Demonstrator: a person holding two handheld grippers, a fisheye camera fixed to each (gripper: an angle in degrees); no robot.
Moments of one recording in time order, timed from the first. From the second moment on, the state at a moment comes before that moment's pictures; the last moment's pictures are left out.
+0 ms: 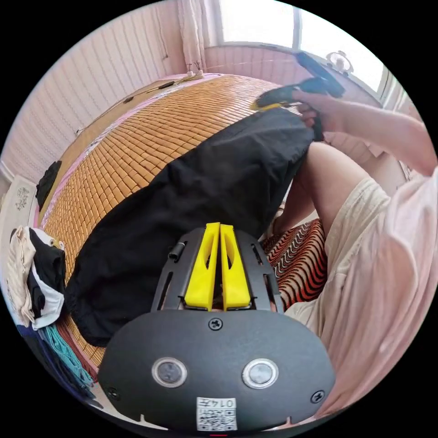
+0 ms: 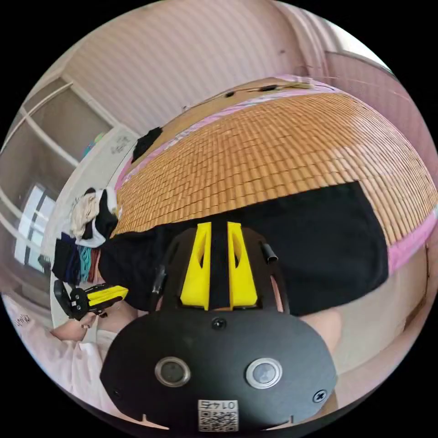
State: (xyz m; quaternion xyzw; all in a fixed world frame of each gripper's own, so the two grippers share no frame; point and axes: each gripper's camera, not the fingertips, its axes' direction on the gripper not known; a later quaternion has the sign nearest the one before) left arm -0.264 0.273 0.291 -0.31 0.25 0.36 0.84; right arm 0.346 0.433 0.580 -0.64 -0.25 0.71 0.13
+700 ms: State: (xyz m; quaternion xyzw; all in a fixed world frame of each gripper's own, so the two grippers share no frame) left arm -0.322 0.215 0.398 -0.46 0.07 0.20 0.86; right arm 0.455 0.570 0.324 -0.58 -0.07 0.81 -0.05
